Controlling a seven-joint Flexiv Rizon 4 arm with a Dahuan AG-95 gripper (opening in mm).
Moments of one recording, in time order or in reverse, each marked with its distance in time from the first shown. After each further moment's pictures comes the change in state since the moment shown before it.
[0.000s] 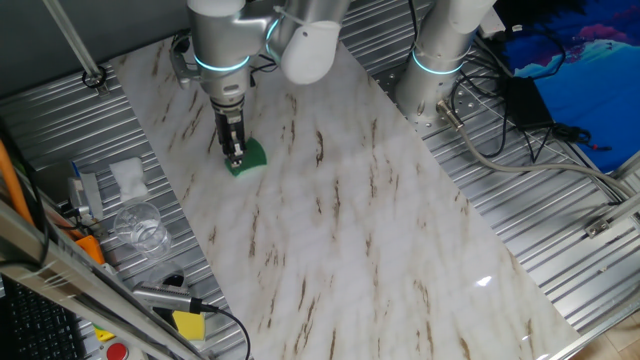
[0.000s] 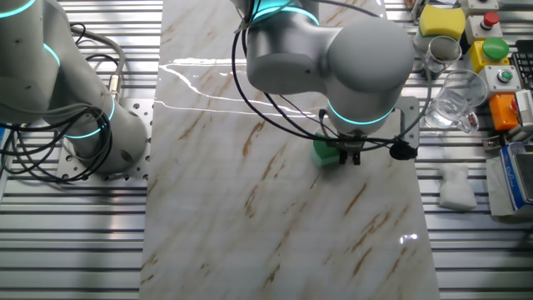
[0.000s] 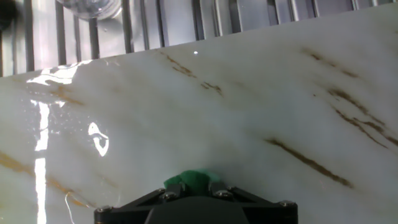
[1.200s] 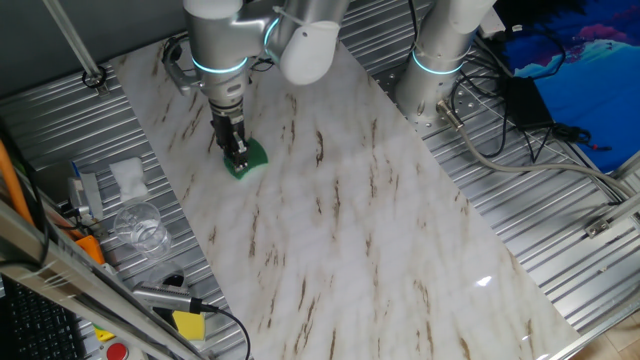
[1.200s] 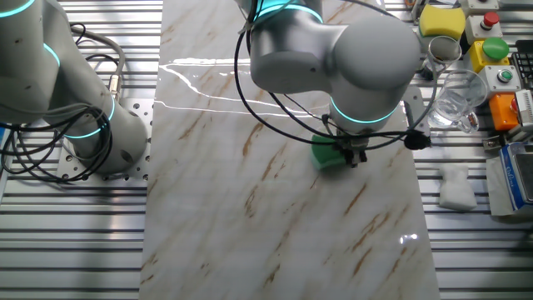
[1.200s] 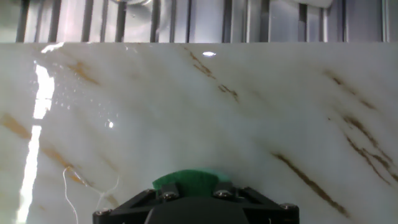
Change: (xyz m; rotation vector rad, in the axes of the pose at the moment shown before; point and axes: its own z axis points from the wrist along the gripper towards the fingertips) arm 0.000 -0.001 -0.001 0.001 0.010 -0.238
